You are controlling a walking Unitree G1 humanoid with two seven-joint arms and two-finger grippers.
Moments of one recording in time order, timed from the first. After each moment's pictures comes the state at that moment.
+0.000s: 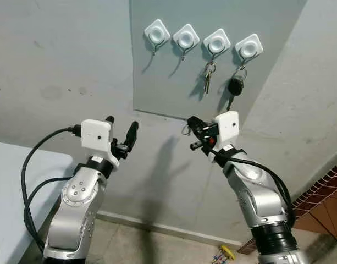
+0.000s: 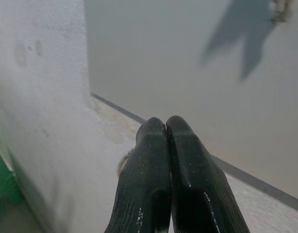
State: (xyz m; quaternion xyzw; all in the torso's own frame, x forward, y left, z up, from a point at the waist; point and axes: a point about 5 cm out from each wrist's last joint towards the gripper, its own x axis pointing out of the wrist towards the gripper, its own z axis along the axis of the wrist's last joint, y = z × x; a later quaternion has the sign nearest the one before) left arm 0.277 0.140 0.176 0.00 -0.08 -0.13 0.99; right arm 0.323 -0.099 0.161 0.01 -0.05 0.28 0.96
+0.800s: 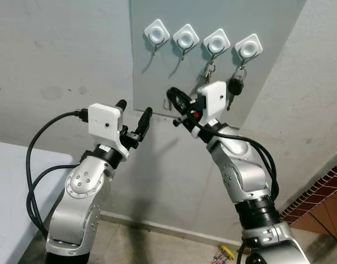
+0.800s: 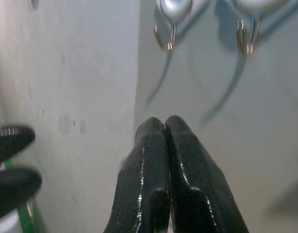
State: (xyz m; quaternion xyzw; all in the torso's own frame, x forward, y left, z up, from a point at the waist) left arm 0.275 0.121 0.206 0.00 -0.12 -0.18 0.98; right arm 0.343 -0.061 0.222 0.04 -0.15 0.34 0.93
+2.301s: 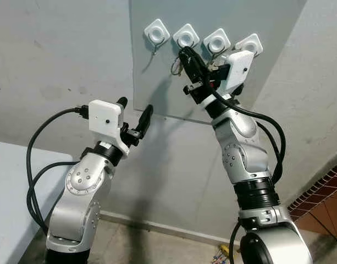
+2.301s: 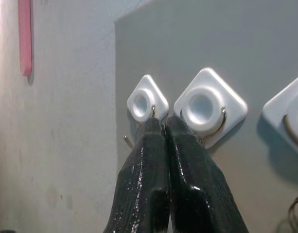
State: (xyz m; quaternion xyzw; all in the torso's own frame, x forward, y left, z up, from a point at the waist) left arm 0.277 0.120 0.210 0.00 -0.12 -0.18 0.98; right arm 0.351 -0.068 0.259 0.10 -0.24 0.31 0.91
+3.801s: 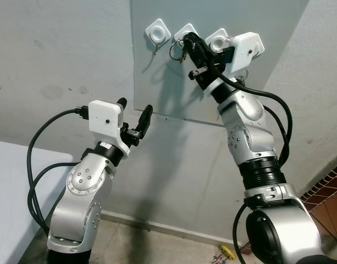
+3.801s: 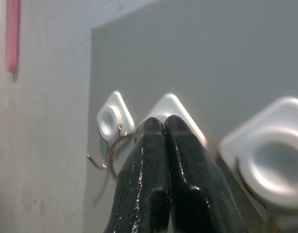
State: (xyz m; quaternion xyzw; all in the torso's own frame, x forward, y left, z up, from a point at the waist) left arm 0.277 0.120 0.209 -0.01 -0.11 -0.17 0.98; right arm 0.371 -0.090 0.276 0.07 -0.25 0.30 0.92
